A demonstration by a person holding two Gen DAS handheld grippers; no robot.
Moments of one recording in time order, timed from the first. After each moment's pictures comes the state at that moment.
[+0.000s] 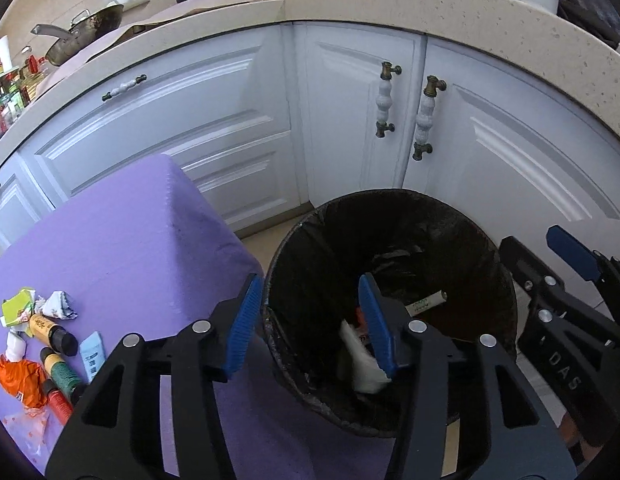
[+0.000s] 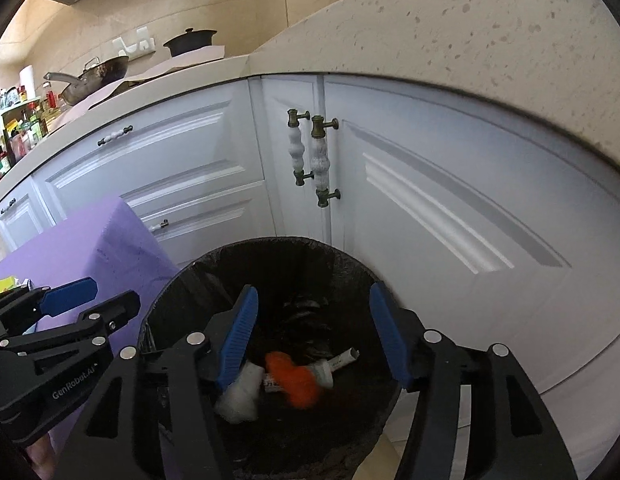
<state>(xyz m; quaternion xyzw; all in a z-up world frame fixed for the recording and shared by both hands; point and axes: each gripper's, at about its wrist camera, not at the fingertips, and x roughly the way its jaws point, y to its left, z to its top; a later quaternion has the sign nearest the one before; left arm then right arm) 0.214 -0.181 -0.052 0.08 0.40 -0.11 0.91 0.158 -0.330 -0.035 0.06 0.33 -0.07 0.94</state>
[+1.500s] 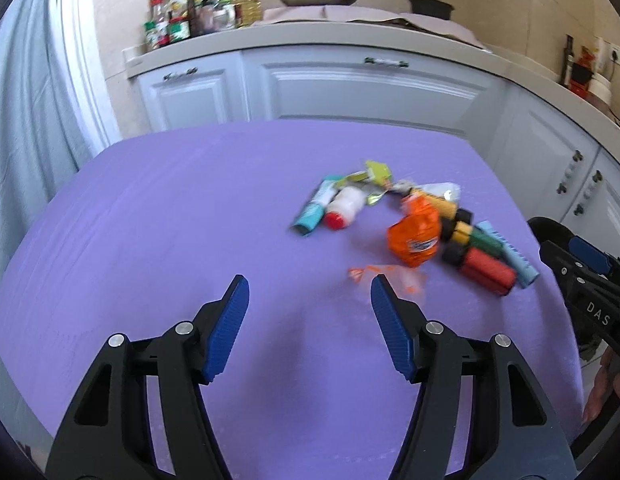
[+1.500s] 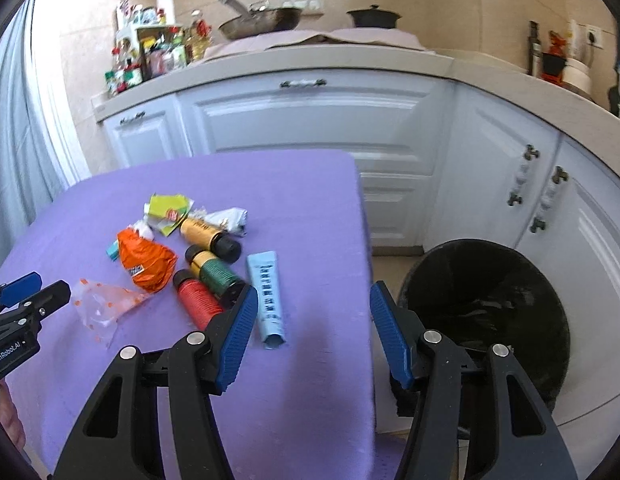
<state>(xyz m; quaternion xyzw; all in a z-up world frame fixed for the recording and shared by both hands) 0.071 0.110 -0.017 -0.04 0.38 0.13 0.91 0.141 -0.111 -0.014 -0.03 0.36 0.14 0.92</state>
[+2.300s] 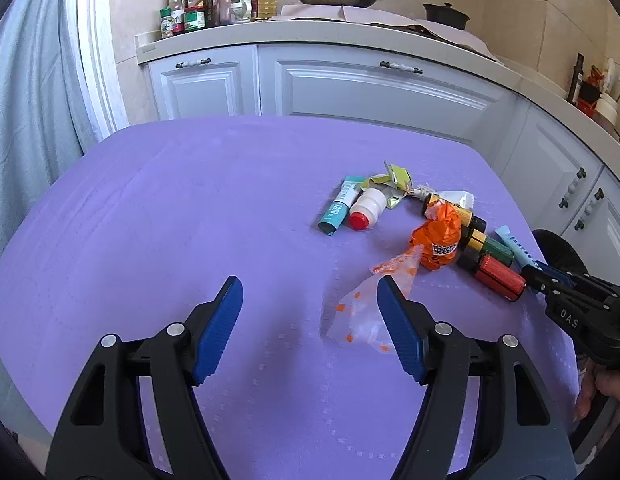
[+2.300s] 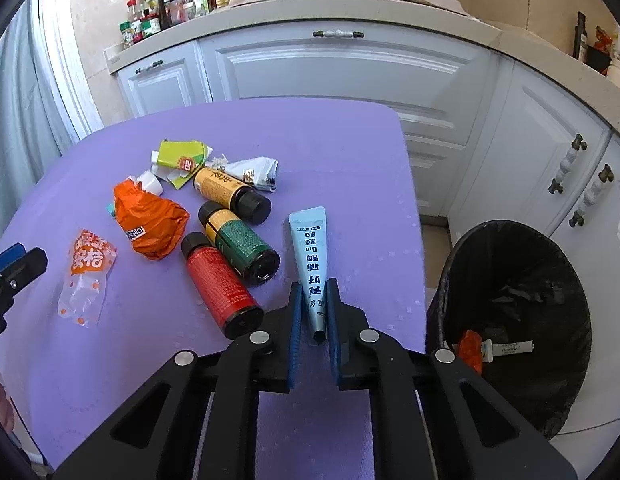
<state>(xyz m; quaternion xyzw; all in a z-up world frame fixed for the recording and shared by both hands) 0.064 0.131 -0.015 -0.07 0.38 0.13 0.91 0.155 -0.086 -0.034 -0.06 0.43 0.18 0.88</state>
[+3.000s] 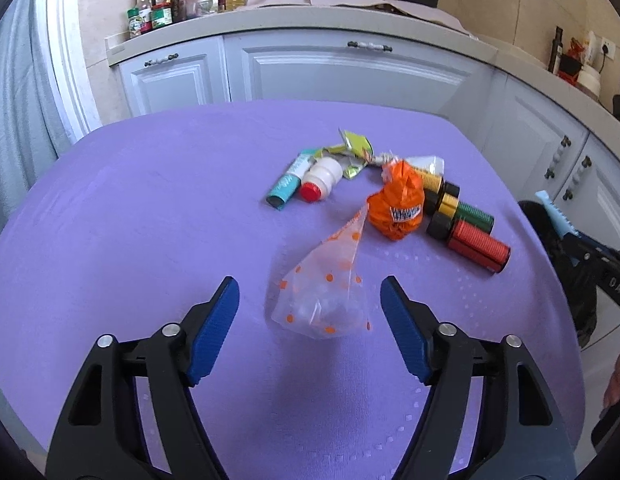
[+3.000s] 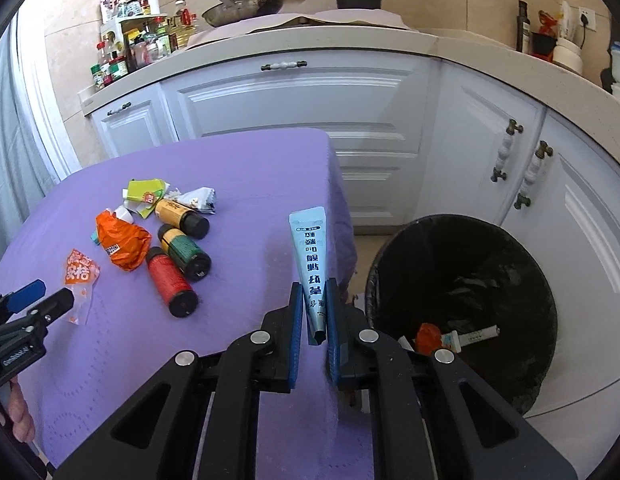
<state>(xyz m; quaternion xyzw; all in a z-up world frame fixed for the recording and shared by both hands) 0.074 0.102 -0.040 -0.05 0.40 0.10 0.91 0.137 -0.147 -0.019 -0.02 0.39 0.12 0.91</state>
